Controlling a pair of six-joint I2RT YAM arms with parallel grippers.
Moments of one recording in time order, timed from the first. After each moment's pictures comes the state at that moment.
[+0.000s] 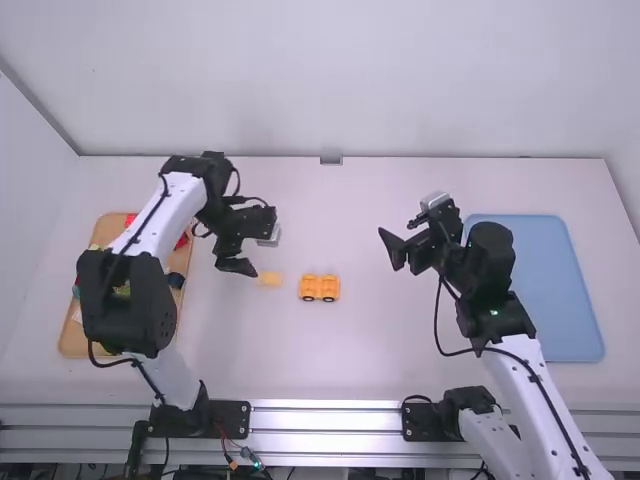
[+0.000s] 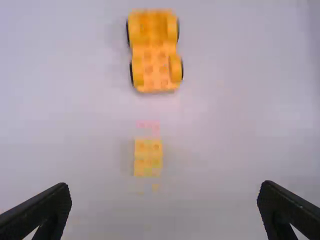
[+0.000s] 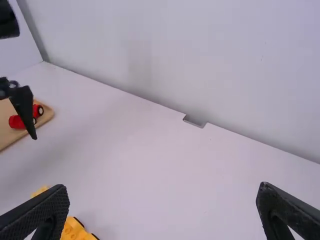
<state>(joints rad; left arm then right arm) -0.03 1.82 1.51 -1.35 0.52 1.68 0.16 0.92 0.66 -0.04 -0.44 -0.13</state>
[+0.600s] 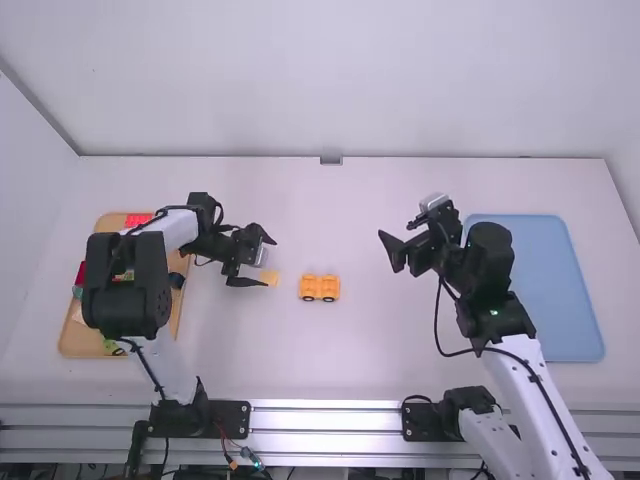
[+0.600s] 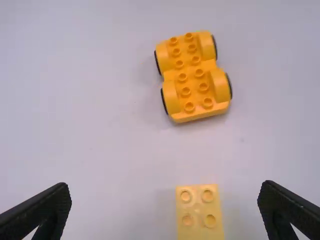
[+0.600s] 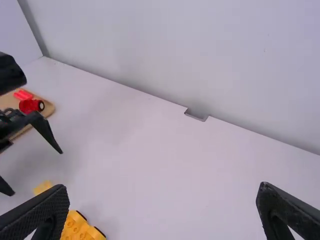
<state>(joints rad) 0.10 1.94 1.14 -0.79 0.88 1.90 0.16 0.92 0.66 -0.07 -0.44 -0.13</state>
